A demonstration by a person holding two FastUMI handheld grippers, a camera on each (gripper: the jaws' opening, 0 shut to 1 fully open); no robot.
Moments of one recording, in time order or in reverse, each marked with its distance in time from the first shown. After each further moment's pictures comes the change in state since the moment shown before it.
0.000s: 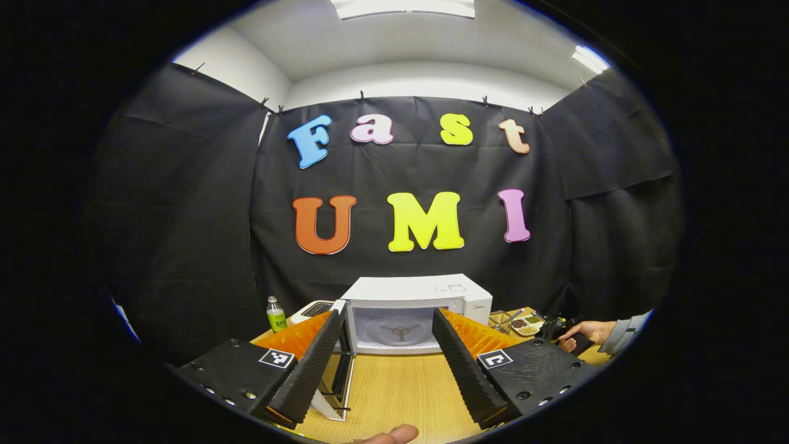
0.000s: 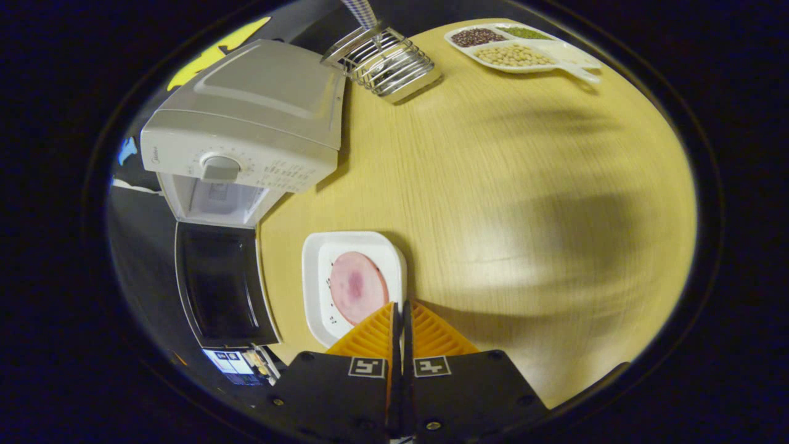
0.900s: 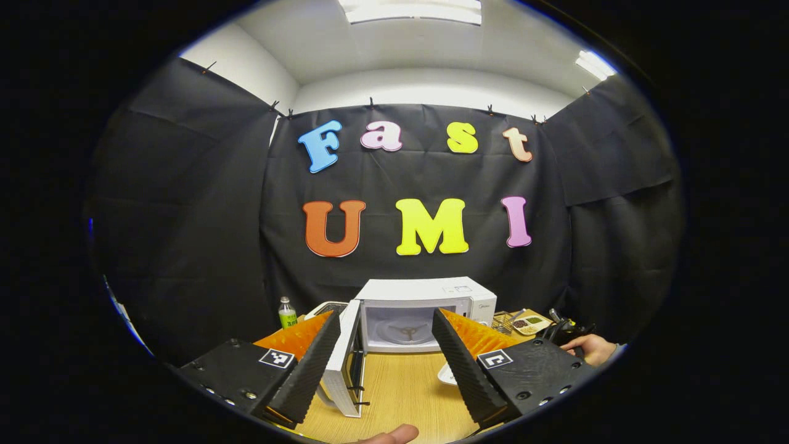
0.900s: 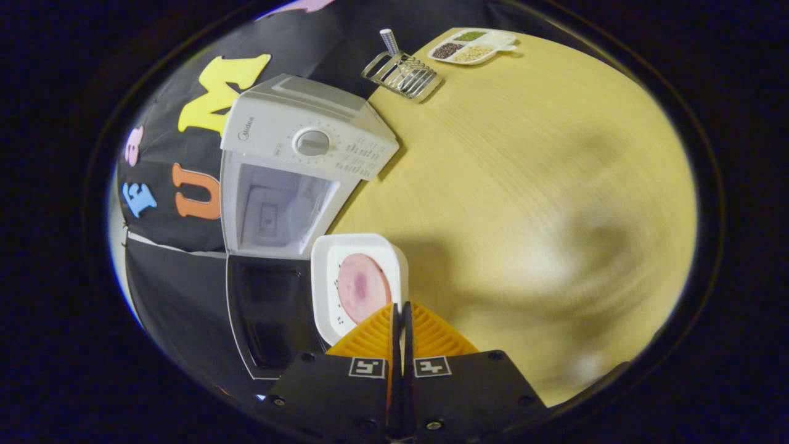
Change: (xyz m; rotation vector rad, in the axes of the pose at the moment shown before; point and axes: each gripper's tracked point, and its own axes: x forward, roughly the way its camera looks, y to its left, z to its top) left arm -0.036 0.037 0.005 -0.020 -0.027 0.007; right arm 0.019 0.121 -0.065 0.280 -0.290 0.156
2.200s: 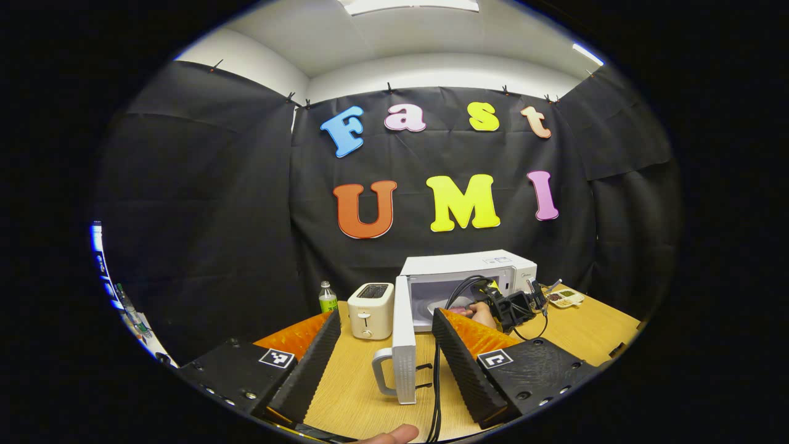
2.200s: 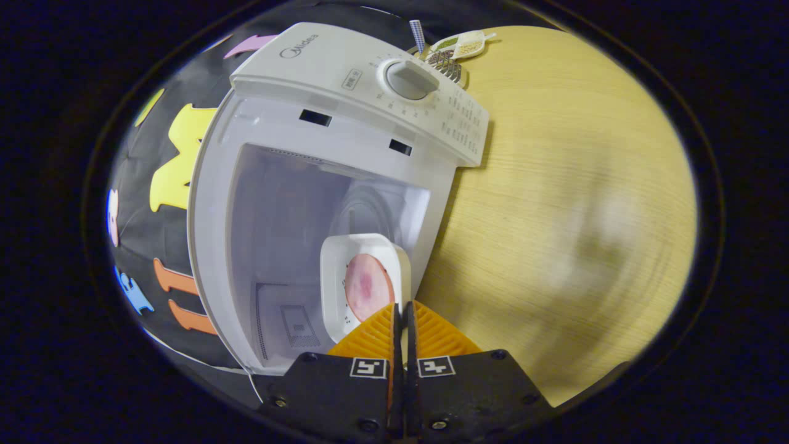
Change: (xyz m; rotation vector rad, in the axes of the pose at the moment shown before) left arm -0.011 0.084 -0.048 0.059 0.094 0.100; right arm 0.188 0.174 0.064 0.363 -0.492 0.011
